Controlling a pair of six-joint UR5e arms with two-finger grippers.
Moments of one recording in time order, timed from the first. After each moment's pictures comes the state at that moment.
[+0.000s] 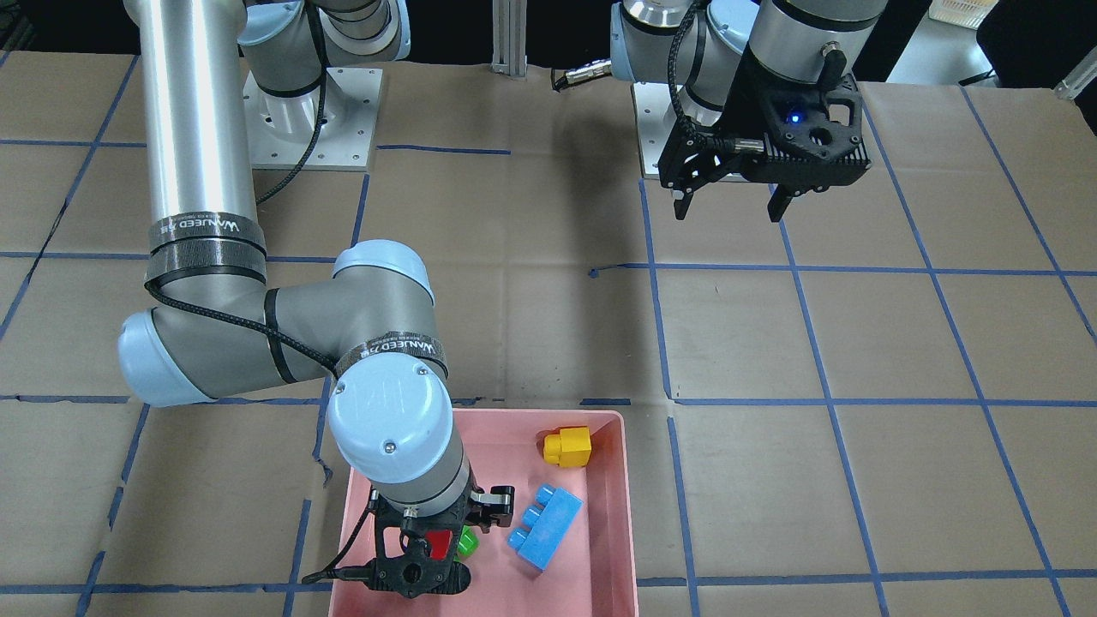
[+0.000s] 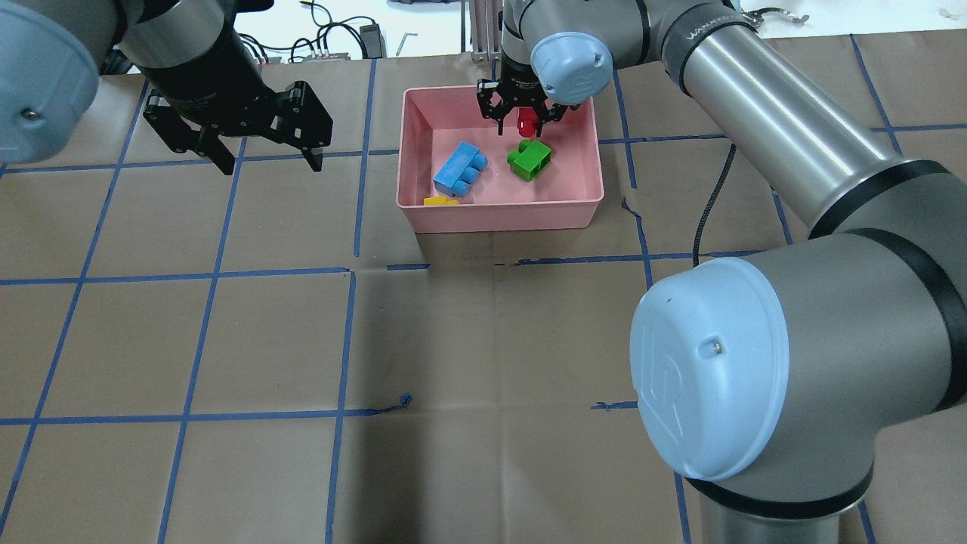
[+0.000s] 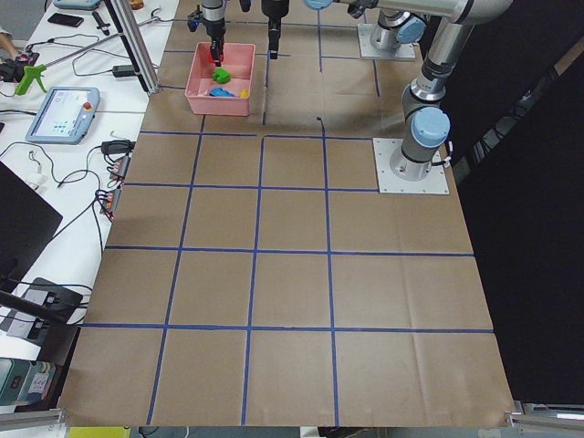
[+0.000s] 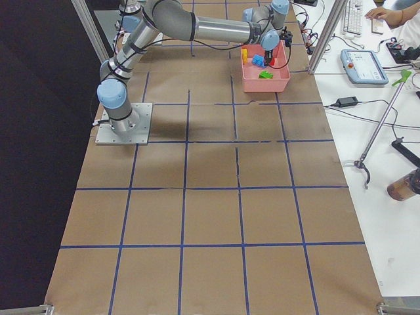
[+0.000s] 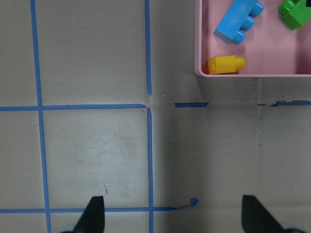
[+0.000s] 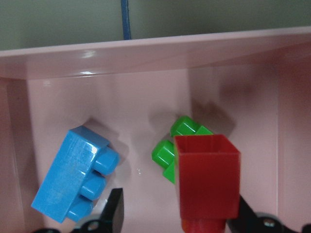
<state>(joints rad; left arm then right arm) -1.62 -1.59 -1.49 -1.59 1.58 -0.05 1.80 -0.81 1.05 -1.89 -1.52 0.30</state>
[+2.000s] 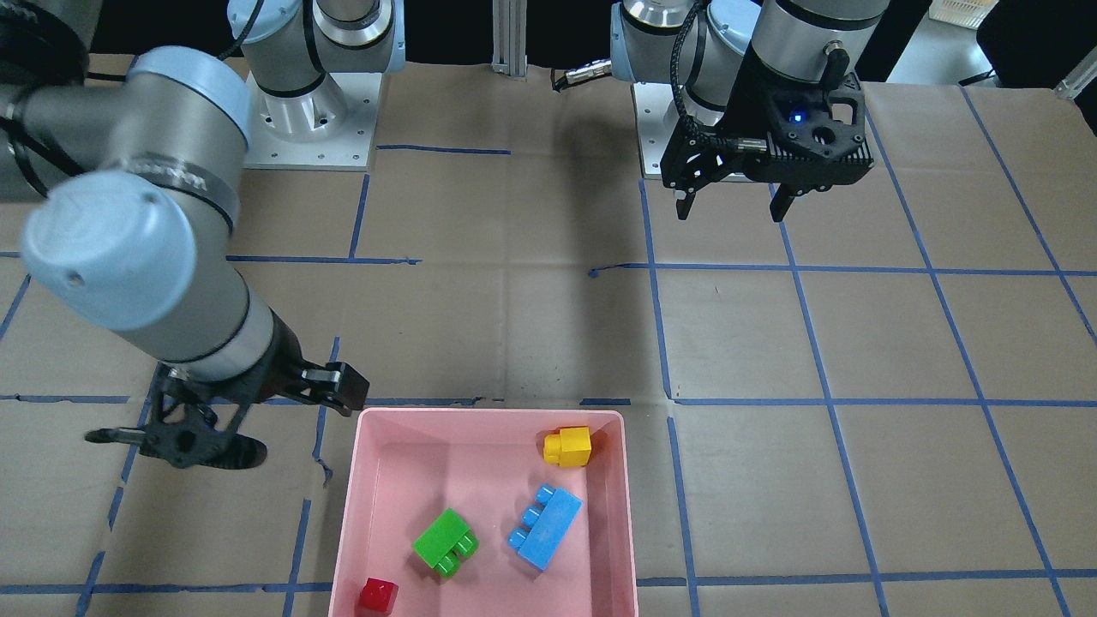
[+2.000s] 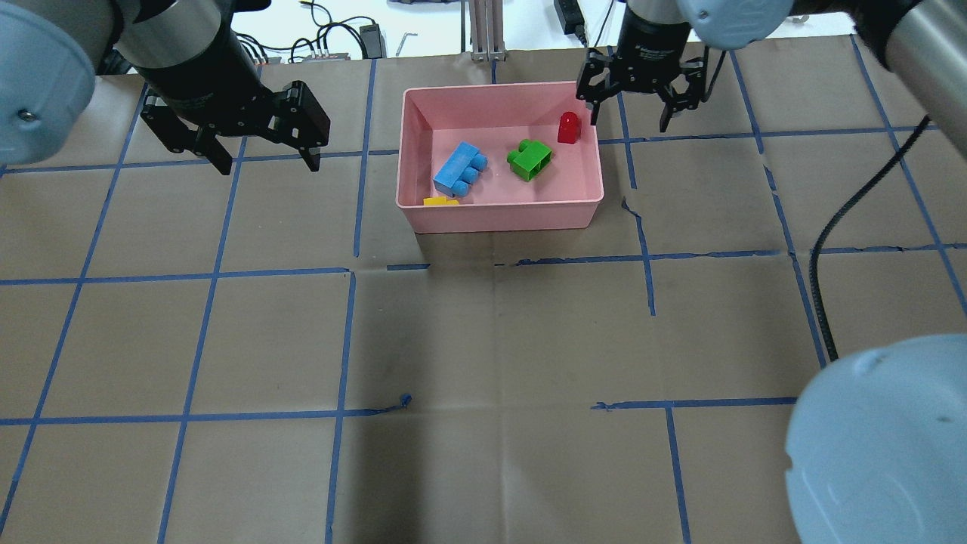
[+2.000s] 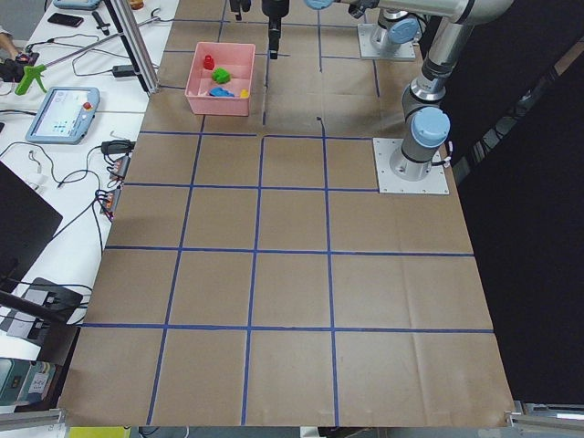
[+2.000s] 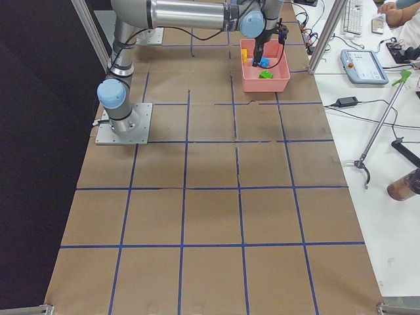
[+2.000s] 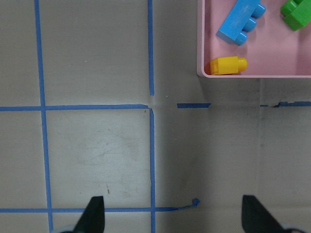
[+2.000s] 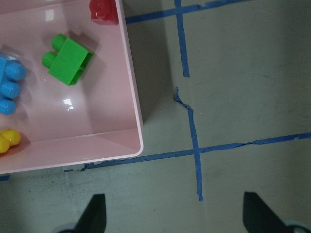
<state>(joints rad) -1.62 -1.58 -1.49 -1.59 1.58 -0.04 1.59 -1.23 1.26 -1.54 -1.53 0.16</state>
